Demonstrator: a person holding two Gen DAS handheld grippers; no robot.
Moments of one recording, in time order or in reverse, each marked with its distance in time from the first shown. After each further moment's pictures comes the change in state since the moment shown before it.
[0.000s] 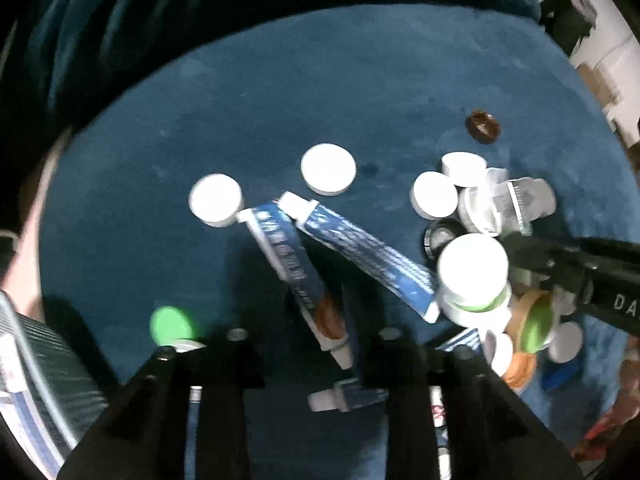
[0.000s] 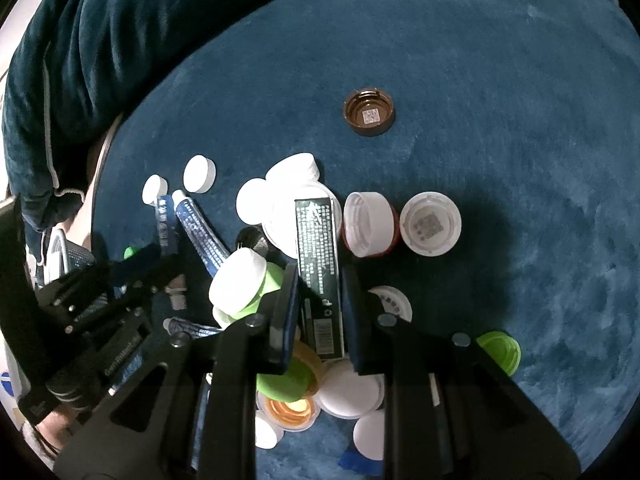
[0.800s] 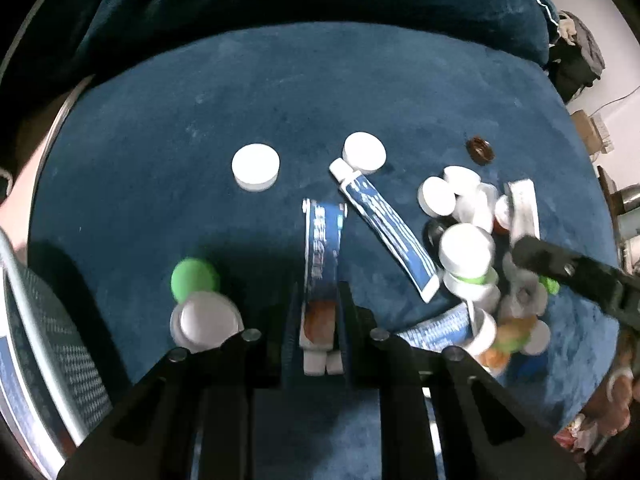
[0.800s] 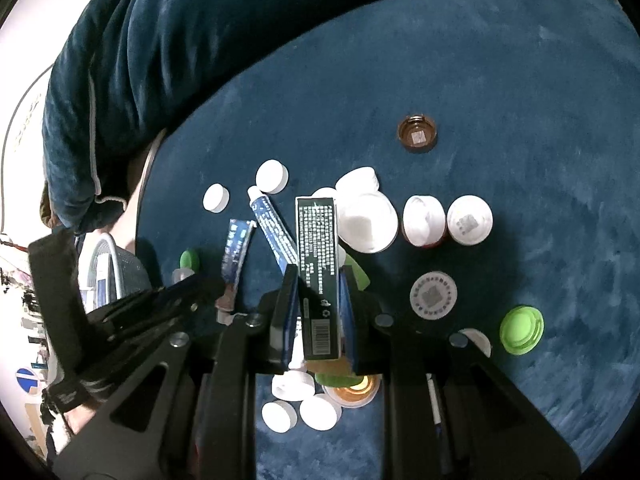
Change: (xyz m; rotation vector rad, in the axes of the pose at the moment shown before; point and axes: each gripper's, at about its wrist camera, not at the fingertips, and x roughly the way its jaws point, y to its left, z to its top) left arm -0.013 0.037 -0.016 -0.128 -0.038 -0.080; right arm -0.033 0.024 -0.013 0.010 -0.086 0.106
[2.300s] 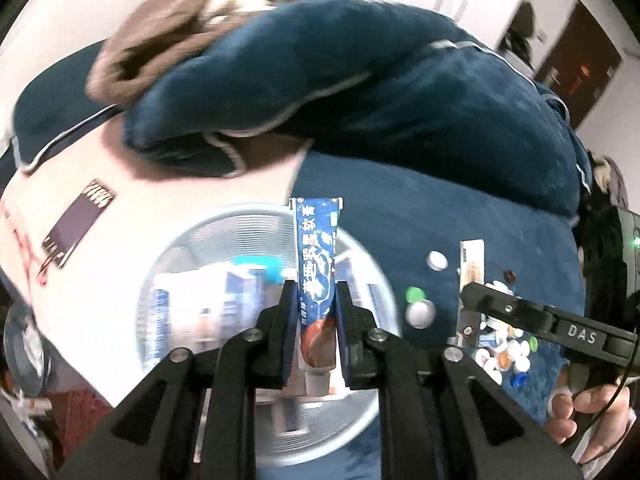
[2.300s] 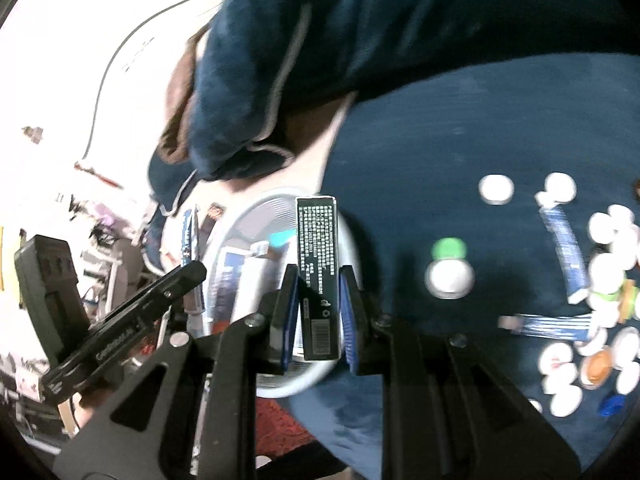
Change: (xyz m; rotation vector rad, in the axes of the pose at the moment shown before) left arm -0.217 0.215 -0.105 -0.378 -0.351 0.094; right arm 0.014 0.231 -0.016 -0.271 0.046 0.336
